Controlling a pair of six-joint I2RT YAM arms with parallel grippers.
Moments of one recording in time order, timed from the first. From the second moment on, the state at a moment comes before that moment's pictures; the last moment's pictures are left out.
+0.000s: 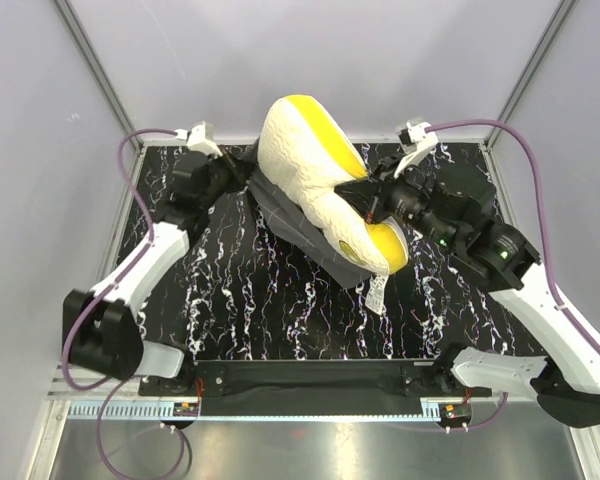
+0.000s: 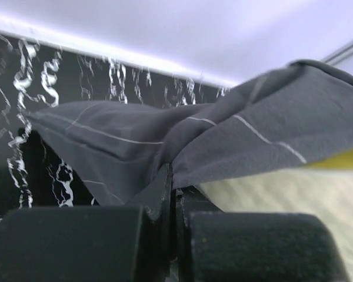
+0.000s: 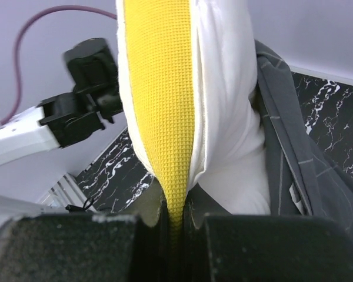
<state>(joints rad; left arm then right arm) -0.28 1.34 1.05 0.12 0.10 -0.61 0.80 1.10 1.50 -0.46 0.01 0.37</state>
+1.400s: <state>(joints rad) -0.54 1.42 0.86 0.24 -0.07 -0.41 0.80 1.66 2.34 -0.55 0.19 0.14</state>
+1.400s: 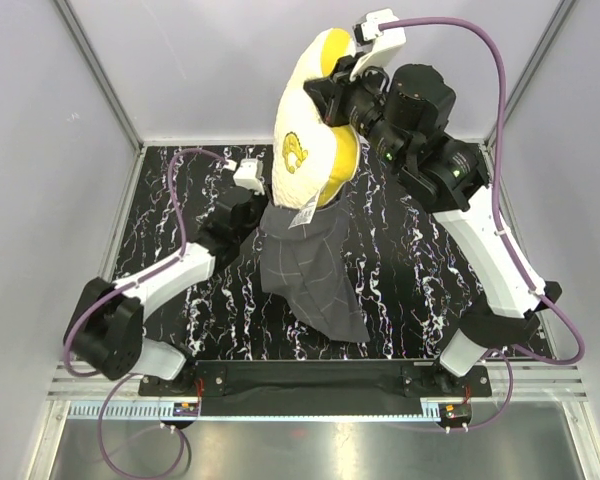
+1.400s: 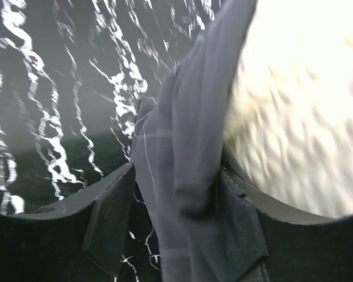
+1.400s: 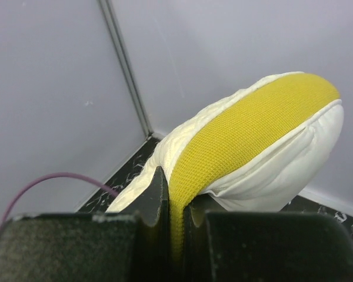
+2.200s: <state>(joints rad) -0.56 0.65 0.66 0.31 -0.26 -0.33 0.80 1.60 2.27 -0.38 0.42 0.00</state>
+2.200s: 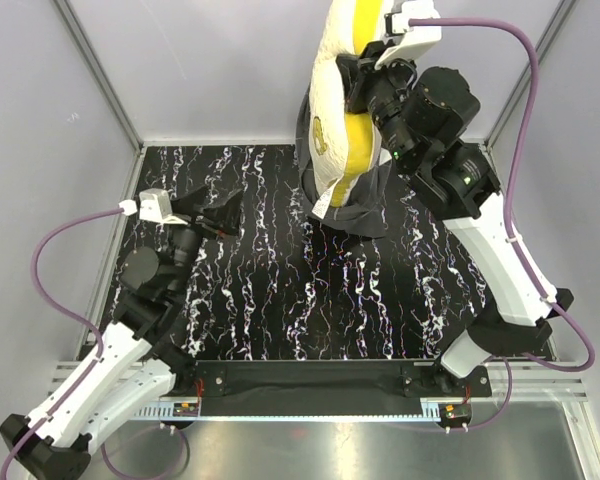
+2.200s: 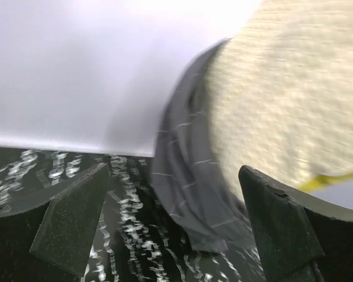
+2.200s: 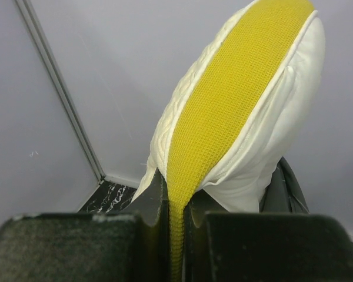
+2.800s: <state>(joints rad) -0.60 1.08 0.64 0.36 0.03 -0.59 0.80 1.51 1.92 -0.30 0.45 0.09</state>
